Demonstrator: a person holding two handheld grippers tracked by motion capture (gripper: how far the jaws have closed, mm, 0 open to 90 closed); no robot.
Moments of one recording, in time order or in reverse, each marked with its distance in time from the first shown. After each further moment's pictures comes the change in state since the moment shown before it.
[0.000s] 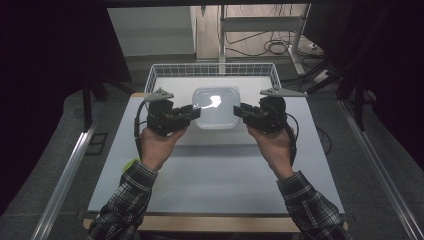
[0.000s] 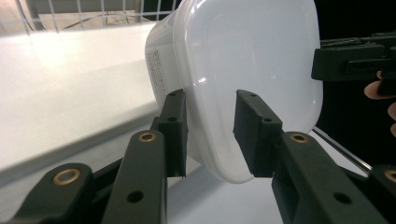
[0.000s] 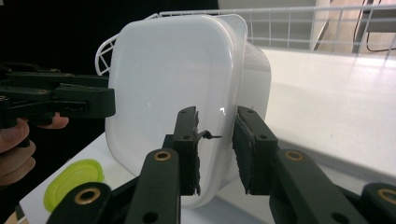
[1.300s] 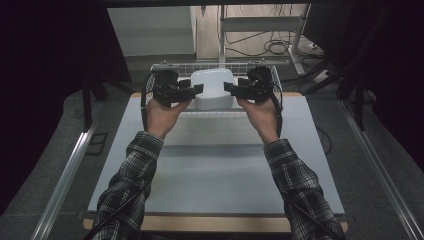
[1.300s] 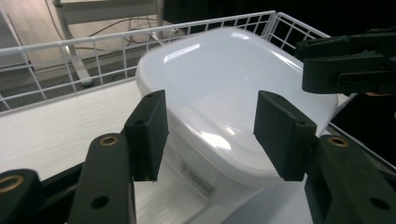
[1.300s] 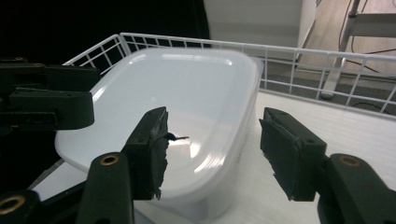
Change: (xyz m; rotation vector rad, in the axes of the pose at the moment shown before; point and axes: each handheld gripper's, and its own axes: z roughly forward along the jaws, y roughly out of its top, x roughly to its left) left arm 0.036 0.053 0.040 0.031 0.082 0.040; right arm -0.032 0.048 0.066 0.021 -0.052 -0.005
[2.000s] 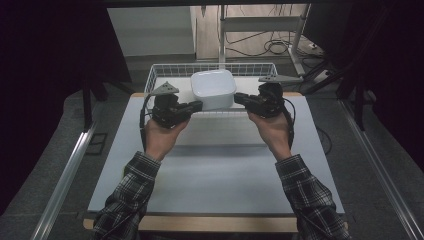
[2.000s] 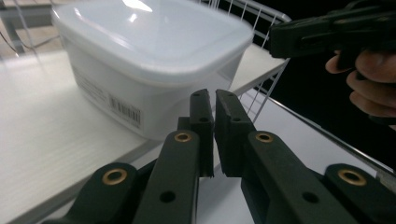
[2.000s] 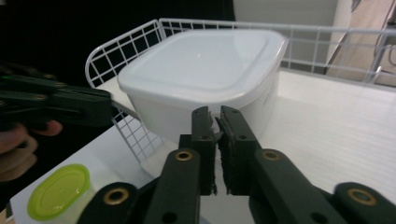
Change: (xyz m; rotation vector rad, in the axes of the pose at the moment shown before) left arm -0.022 -0.049 -0.011 -0.024 -0.140 0.030; right arm -0.002 -0.032 -0.035 -0.012 0.130 -0.049
